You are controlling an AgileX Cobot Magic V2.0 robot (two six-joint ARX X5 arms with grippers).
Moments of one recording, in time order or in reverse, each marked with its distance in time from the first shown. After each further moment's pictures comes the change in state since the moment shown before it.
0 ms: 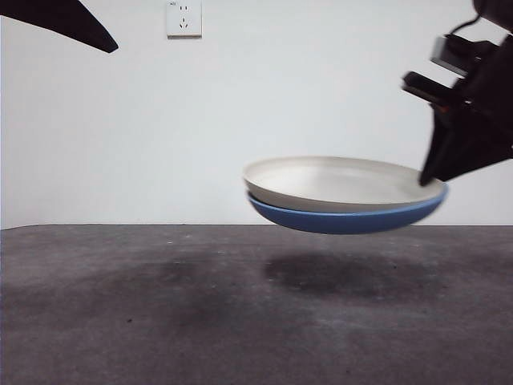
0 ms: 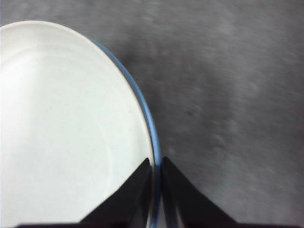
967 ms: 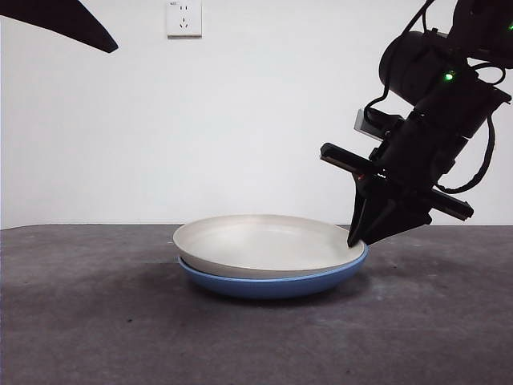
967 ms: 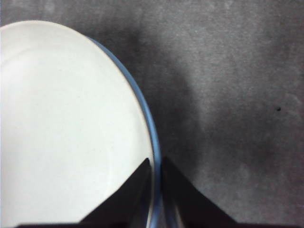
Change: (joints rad) left arm 0.000 0.000 0.000 0.000 0.000 0.000; right arm 0.165 0.313 0.065 0.156 0.052 0.138
